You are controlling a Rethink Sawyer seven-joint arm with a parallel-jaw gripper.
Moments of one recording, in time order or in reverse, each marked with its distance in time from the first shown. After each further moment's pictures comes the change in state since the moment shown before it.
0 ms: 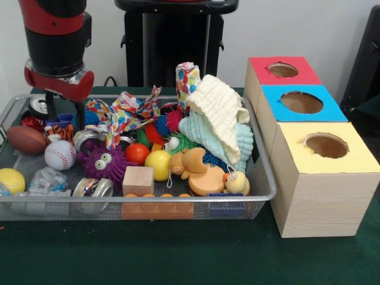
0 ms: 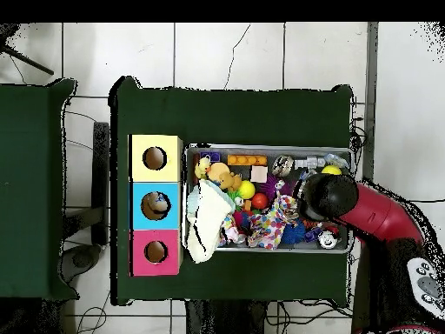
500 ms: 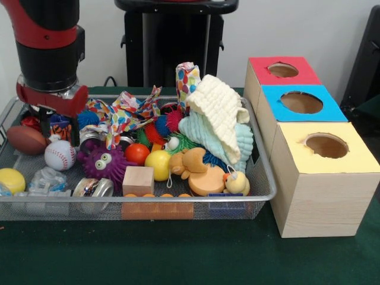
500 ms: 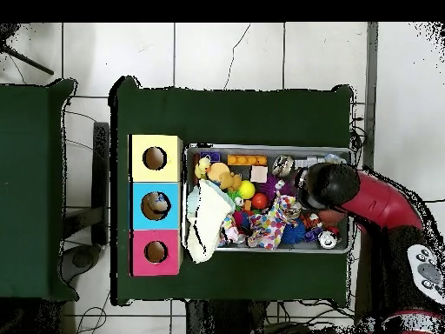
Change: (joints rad) arm -0.021 0.045 0.049 -0.075 -0.020 0.004 0.000
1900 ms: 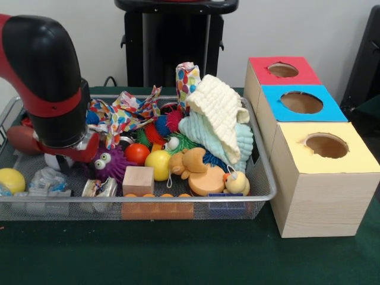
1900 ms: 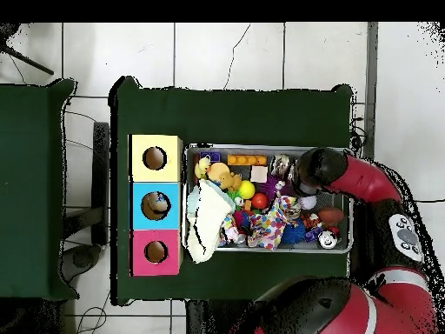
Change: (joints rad) arm -0.038 0.213 0.100 -0.238 -0.074 0.218 0.000
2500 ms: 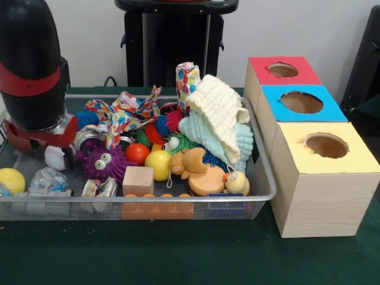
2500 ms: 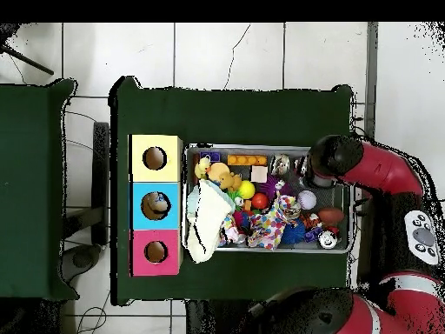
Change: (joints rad) arm 0.006 -0.061 0.000 -0.056 -0.055 0.088 0.000
